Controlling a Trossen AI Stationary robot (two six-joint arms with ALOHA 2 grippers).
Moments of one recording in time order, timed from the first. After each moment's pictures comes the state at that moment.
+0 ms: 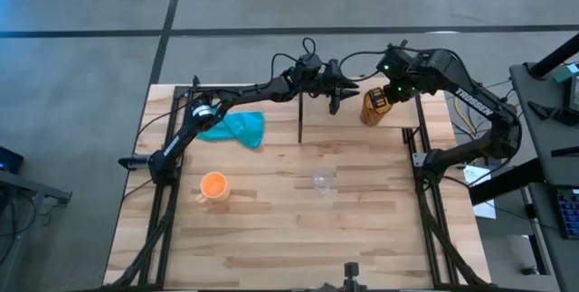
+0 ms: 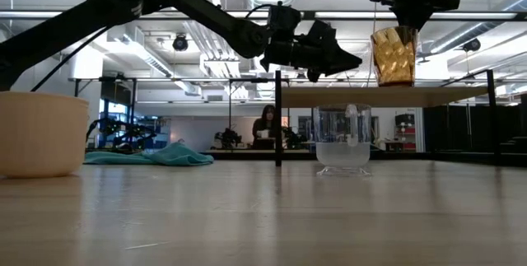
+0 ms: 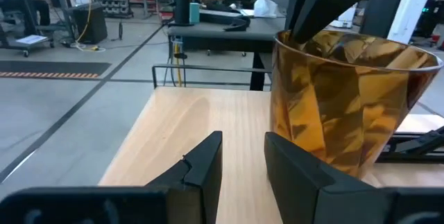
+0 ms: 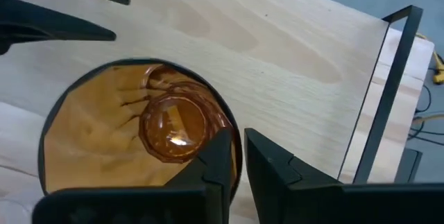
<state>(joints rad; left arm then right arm) 0.46 2.34 2.02 0.25 0.48 0.03 -0.61 1.32 1.55 -1.51 0.24 0.58</state>
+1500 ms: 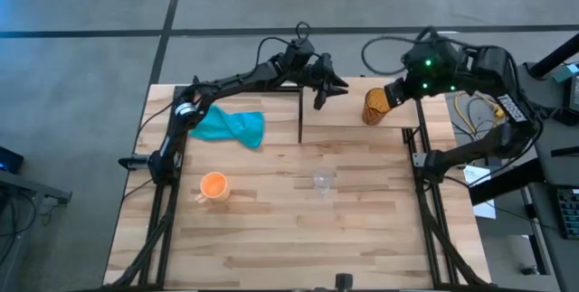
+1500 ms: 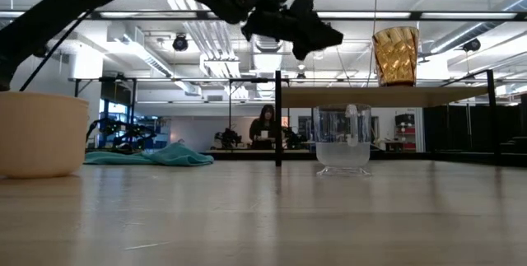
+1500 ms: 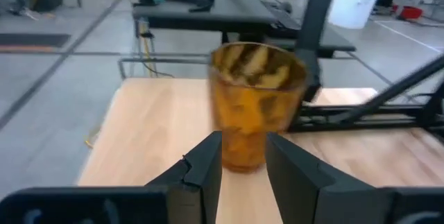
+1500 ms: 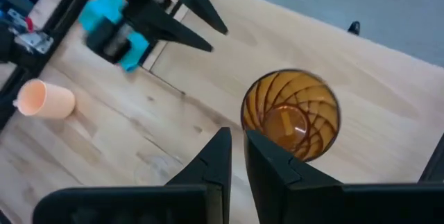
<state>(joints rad) 0.48 2.14 2.00 -0.12 0.62 0.12 -0.38 1.28 1.91 -1.57 0.14 0.64</state>
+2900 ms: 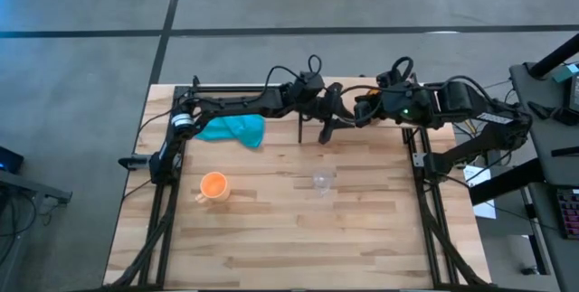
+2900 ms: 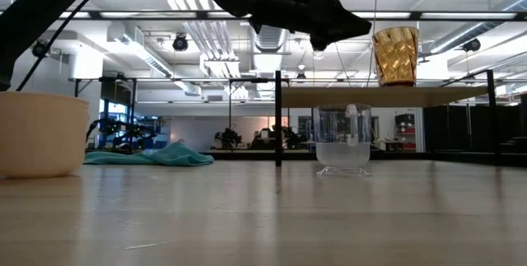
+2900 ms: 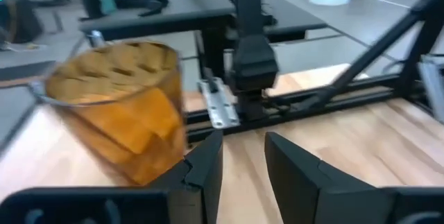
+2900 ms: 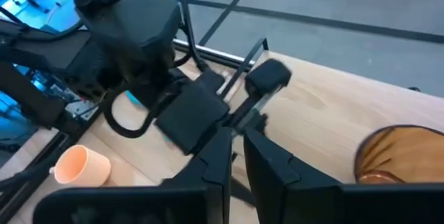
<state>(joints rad) 0.30 2.09 1.83 0.04 0.47 0.22 0.03 1.28 1.68 -1.14 0.60 0.87</state>
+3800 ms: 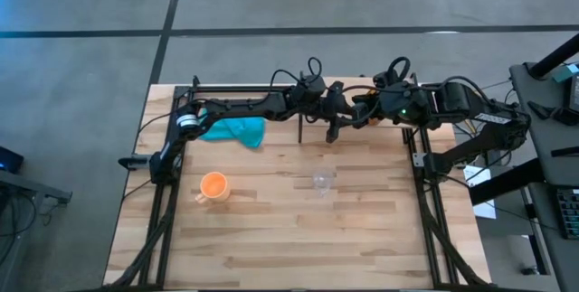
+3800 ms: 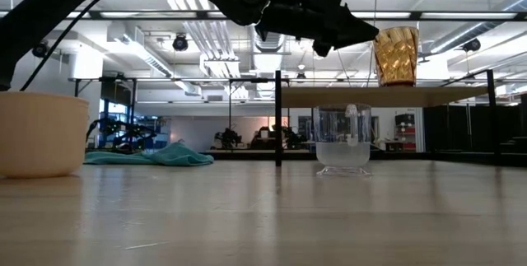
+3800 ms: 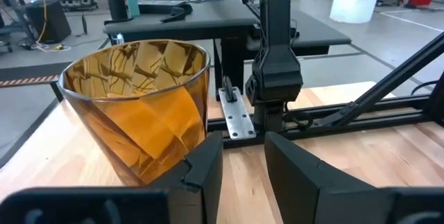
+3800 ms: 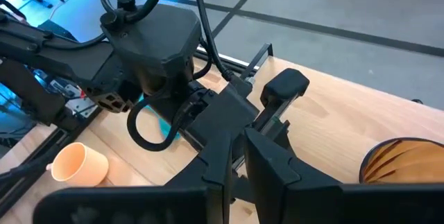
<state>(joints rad) 0.28 2.14 1.83 0.15 0.41 0.14 0.03 1.29 1.68 -1.12 0.60 0.81</state>
